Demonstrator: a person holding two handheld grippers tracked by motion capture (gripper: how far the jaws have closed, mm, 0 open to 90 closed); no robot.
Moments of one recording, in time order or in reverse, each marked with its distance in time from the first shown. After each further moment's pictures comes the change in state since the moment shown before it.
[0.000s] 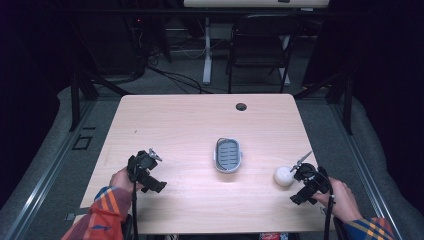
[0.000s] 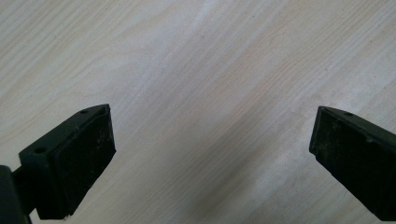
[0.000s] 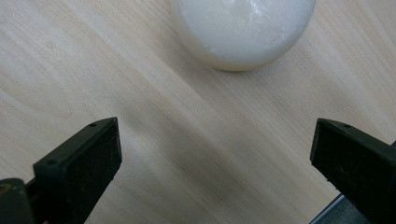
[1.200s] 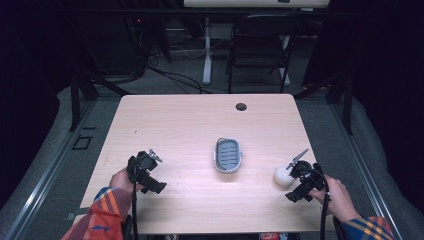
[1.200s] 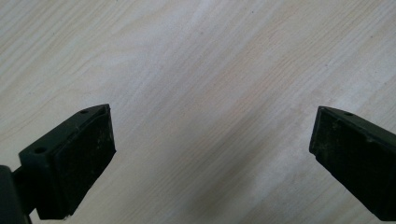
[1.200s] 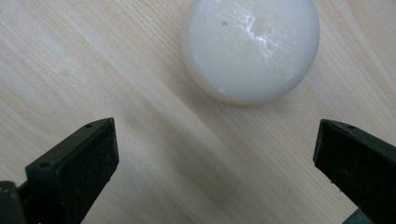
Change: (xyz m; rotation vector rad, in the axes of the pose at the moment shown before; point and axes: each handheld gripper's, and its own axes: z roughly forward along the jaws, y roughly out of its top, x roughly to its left) left arm -0.001 -0.002 0.000 0.004 0.000 0.001; right arm 0.001 0.012 0.001 -0.042 0.018 -0.038
